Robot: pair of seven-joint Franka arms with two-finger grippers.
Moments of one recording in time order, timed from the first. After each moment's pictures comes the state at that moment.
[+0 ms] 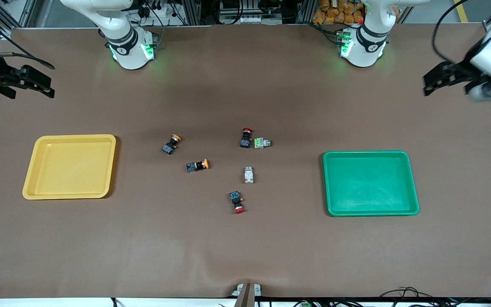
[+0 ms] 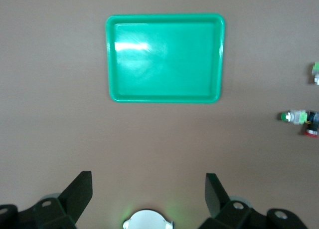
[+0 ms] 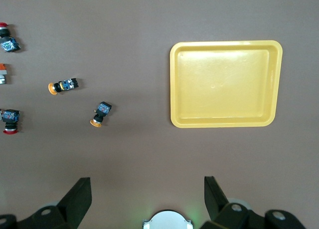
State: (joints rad) left arm -0.06 0.00 -0.13 -1.53 0.02 1.44 -0.16; right arm -0.03 -0.02 0.08 -1.48 0.02 1.36 0.04
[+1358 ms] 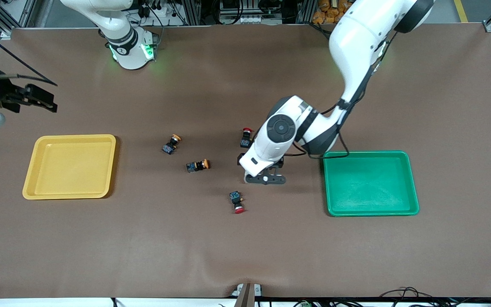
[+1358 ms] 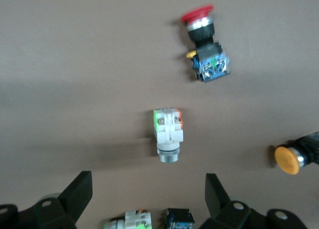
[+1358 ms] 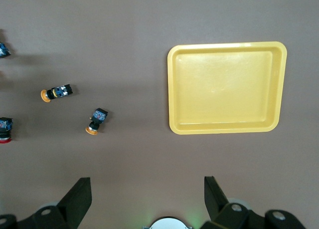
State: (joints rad) left arm -0.53 0.79 -0.23 -1.37 0.02 2.22 -0.67; right arm -0.04 0.06 0.08 -1.48 0.01 1.40 0.04
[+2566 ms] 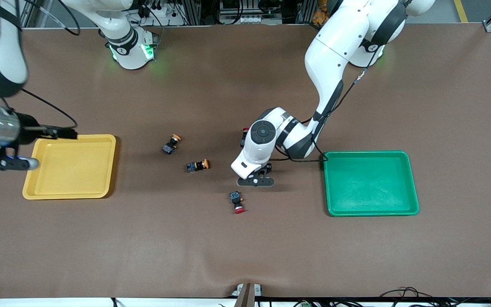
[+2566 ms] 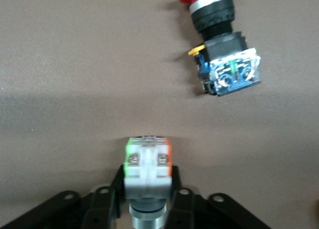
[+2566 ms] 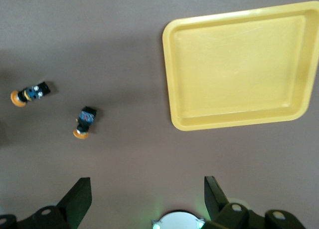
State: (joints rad) left arm -0.69 0.93 -0.07 -1.35 0.03 2.42 -0.75; right arm -0.05 0.28 0.08 -1.48 0.03 1.45 0.14
